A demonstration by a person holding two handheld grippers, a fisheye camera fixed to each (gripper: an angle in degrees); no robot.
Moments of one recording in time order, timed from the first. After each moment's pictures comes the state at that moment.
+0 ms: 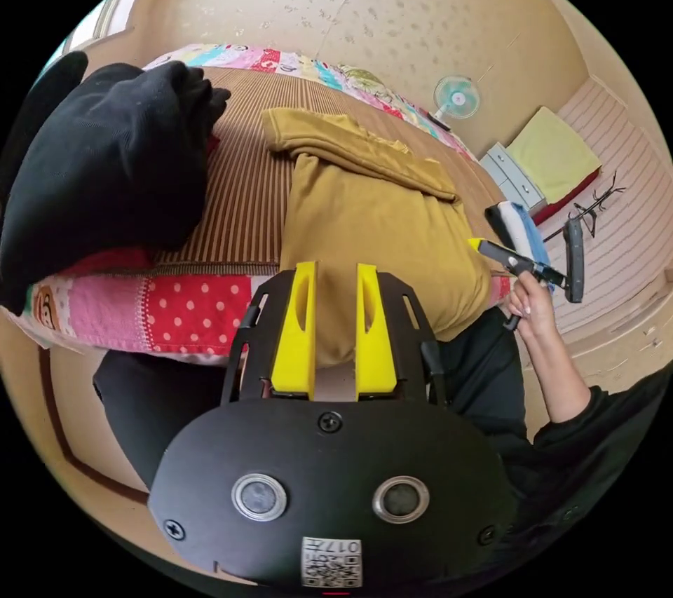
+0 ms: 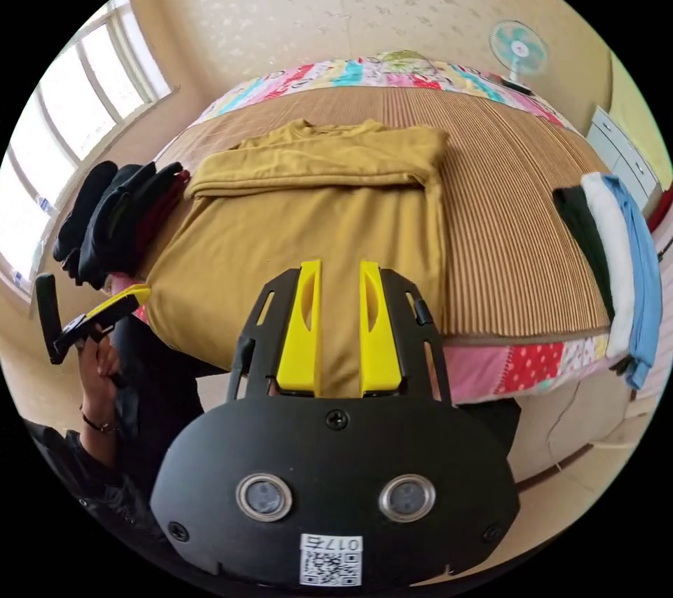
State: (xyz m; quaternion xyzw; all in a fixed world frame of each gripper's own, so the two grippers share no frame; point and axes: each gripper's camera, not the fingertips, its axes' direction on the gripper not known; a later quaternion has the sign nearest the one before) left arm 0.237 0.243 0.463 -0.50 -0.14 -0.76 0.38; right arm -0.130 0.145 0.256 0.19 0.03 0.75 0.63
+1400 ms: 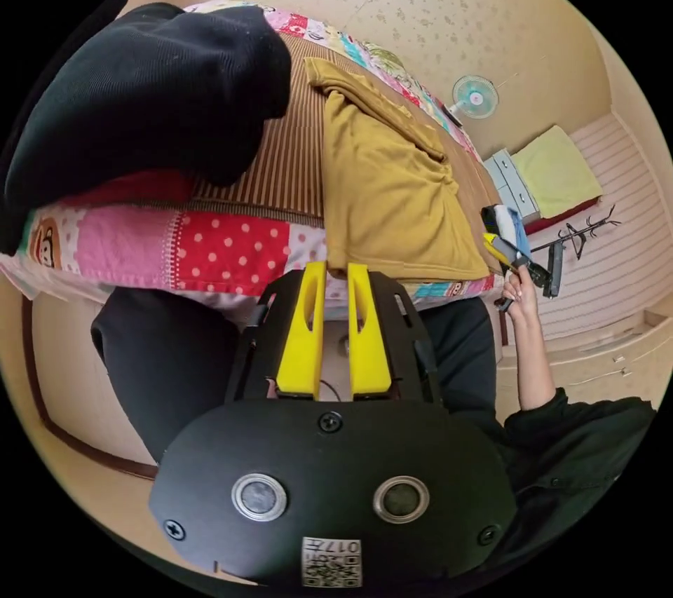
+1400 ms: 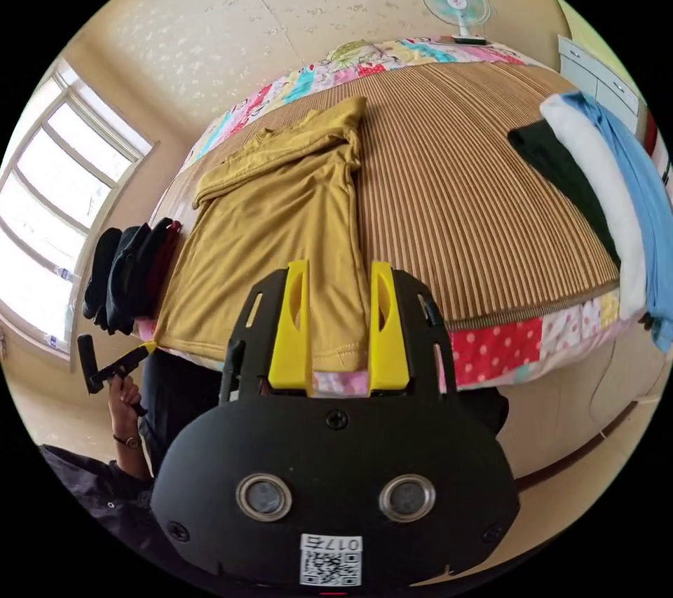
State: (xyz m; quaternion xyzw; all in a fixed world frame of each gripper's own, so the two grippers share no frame) left arm 0.183 0.192 0.349 -0.43 -0.16 -0.83 0.32; right arm -0.225 0.300 0.263 0.26 -0.03 0.79 0.55
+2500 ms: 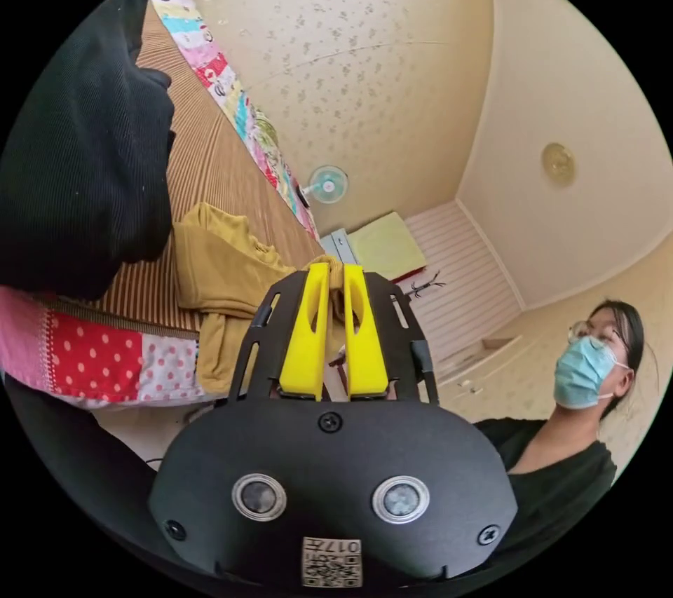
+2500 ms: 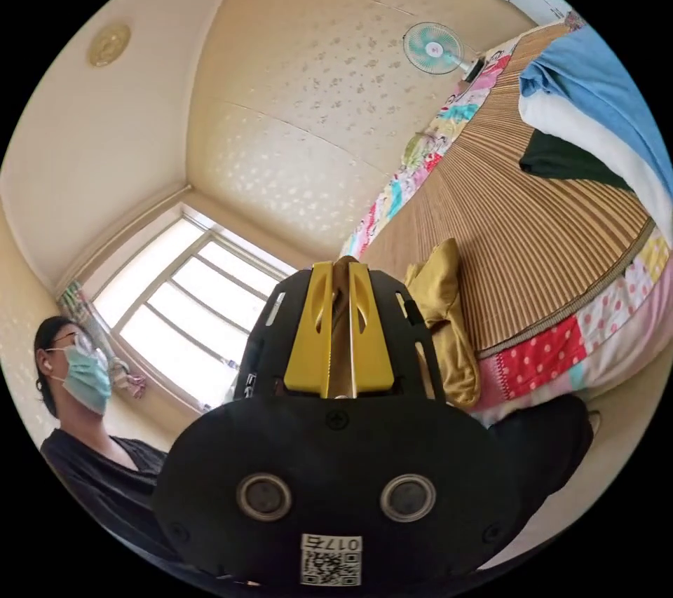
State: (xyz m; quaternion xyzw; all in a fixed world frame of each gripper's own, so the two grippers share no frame) left arm 0.063 0.219 0.245 -0.06 -0.16 -0.91 0.38; right arm -0.344 0.461 0.214 0.61 -0.04 0.70 0.37
